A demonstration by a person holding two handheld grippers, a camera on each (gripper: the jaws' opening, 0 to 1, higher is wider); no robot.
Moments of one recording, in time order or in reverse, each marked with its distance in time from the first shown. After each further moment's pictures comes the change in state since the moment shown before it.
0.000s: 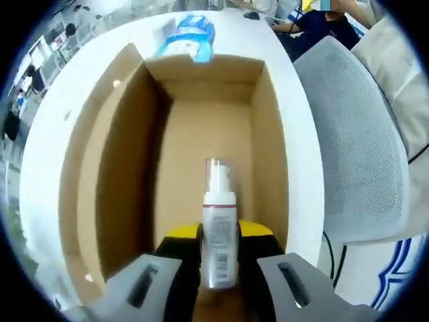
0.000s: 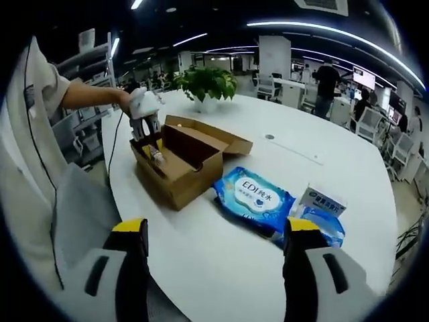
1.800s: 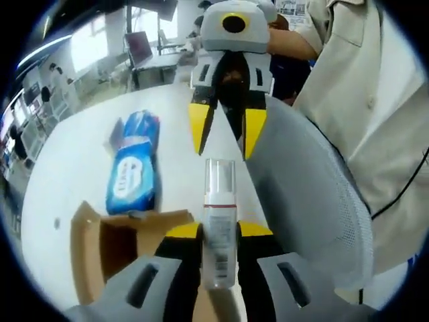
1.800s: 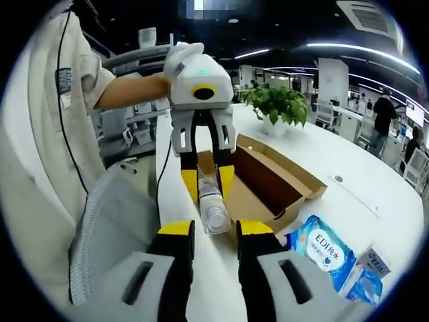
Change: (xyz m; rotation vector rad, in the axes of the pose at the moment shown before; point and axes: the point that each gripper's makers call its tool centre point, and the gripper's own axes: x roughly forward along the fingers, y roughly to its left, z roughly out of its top) left arm -0.038 -0.091 0.145 0.258 -0.351 -0.147; right arm 0.053 0.119 0.048 -0.200 -0.104 0.342
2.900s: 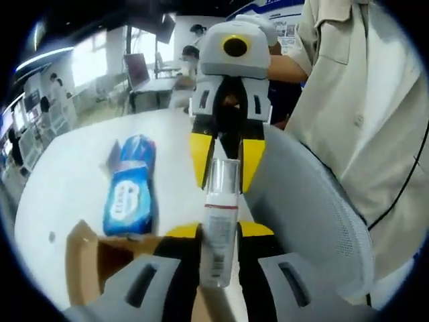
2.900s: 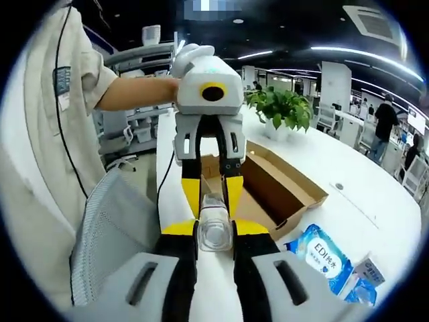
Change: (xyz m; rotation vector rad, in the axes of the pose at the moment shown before) left arm -0.002 -0.001 0.022 0.020 -0.155 -0.023; right arm 0.004 0.003 0.014 -0.025 0.001 -0.014
